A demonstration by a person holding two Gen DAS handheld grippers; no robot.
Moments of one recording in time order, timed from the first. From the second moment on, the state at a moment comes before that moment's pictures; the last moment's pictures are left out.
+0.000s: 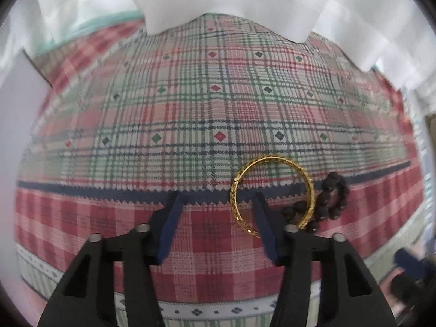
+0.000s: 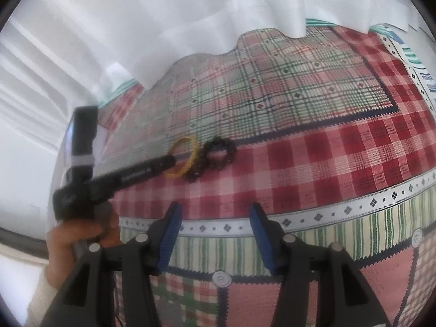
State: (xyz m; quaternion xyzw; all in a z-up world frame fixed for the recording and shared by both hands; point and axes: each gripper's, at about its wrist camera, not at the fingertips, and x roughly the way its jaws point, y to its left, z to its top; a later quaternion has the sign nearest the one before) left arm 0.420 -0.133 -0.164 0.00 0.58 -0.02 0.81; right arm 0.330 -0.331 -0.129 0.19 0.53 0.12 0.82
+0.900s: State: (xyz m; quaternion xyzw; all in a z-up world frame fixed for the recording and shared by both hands) left arm 0.333 0.031 -0.134 -0.13 0.58 -0.03 0.80; right arm 0.423 -0.258 -0.170 0.13 0.55 0.04 0.82
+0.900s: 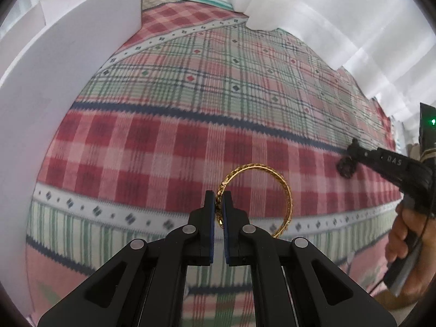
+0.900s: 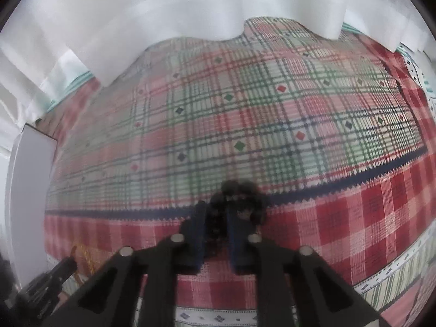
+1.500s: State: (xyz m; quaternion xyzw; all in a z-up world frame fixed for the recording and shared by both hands) left arm 0.193 0.138 0.001 -0.19 0.52 -0.07 0.83; right arm 0.306 -0.158 0.001 0.02 0.43 0.25 0.87
